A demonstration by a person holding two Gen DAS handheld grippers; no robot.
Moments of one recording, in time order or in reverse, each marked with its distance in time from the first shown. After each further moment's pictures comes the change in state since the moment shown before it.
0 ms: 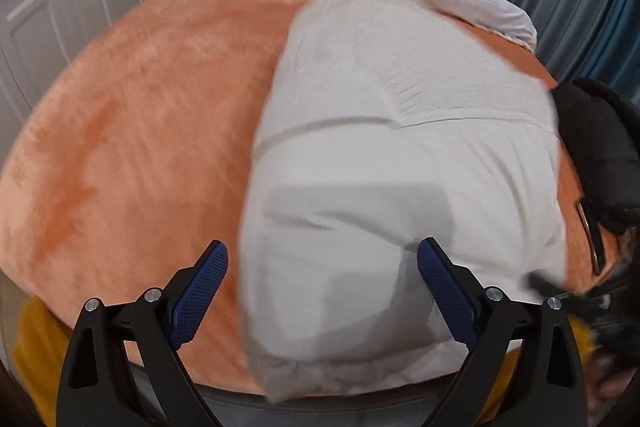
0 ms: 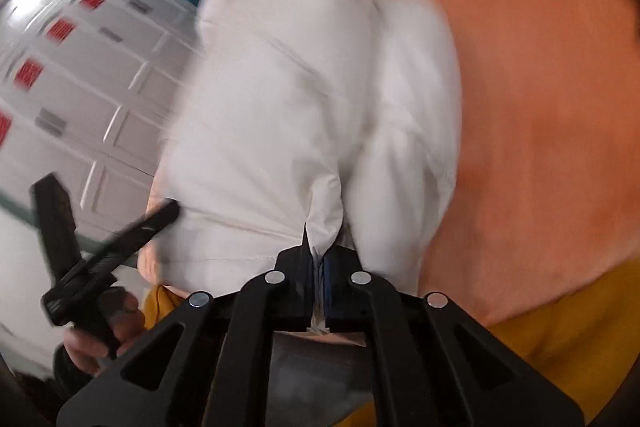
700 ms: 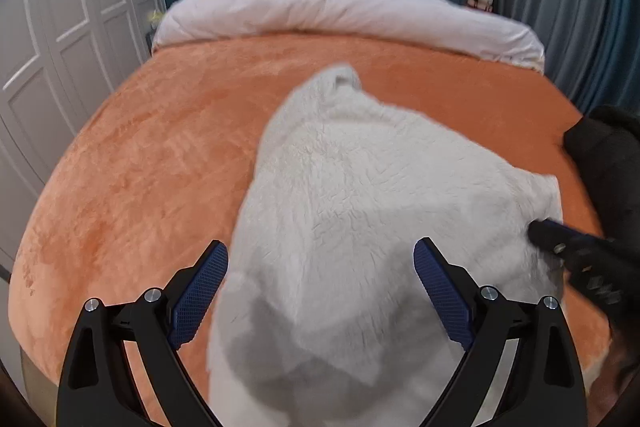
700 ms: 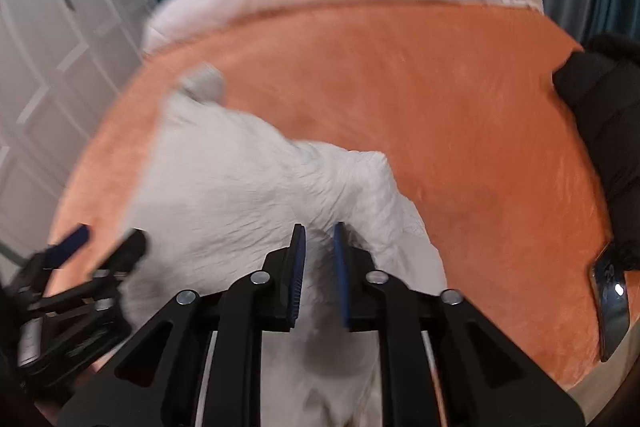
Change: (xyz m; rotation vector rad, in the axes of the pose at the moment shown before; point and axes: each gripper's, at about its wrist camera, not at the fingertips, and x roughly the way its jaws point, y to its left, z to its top) left arm 0.032 -0.044 0.123 0.093 -0.139 0.113; right arm 0.035 0.103 0.147 -0.267 -0.153 -0.453
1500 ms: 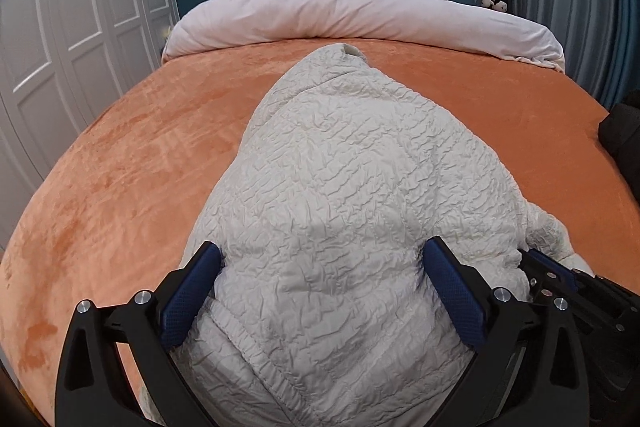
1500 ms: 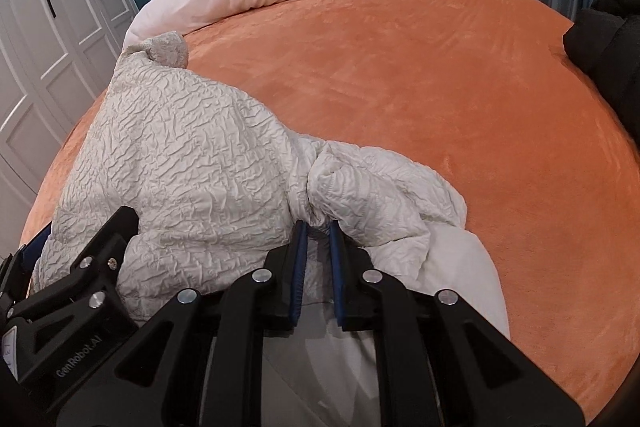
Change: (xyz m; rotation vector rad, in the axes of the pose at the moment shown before) left arm 0.066 -0.020 -0.029 0.008 -0.123 0.084; right arm 0.075 0.009 -0.037 0.044 -0.108 -0.017
